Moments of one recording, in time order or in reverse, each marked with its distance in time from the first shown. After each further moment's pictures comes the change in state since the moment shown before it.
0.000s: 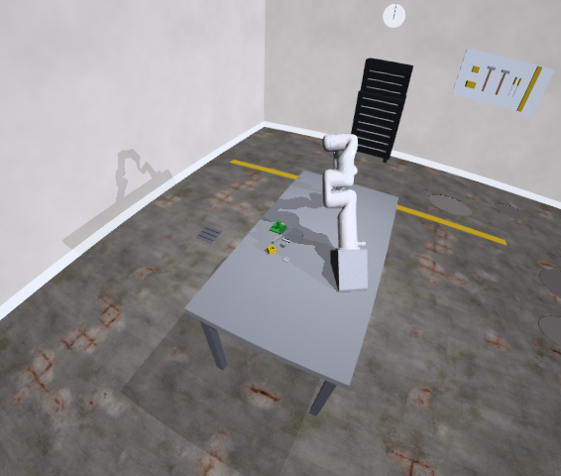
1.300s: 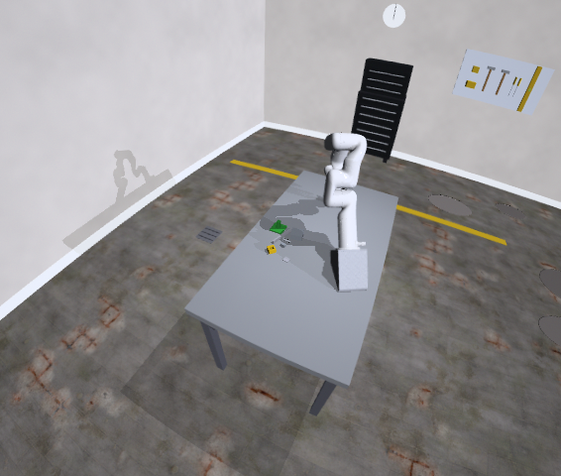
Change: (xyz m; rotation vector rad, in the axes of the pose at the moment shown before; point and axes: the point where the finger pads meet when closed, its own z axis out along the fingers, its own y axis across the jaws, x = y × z) arm -0.096 0.036 -0.022 -0.154 -0.040 0.144
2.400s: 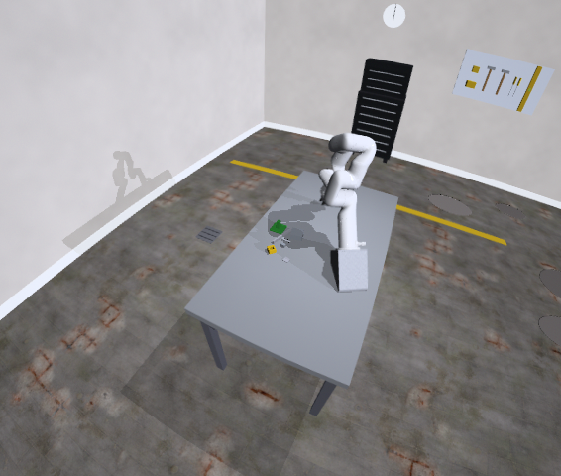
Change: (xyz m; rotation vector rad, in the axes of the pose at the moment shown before) arm -0.064 0.025 -0.015 -0.022 -0.026 0.071
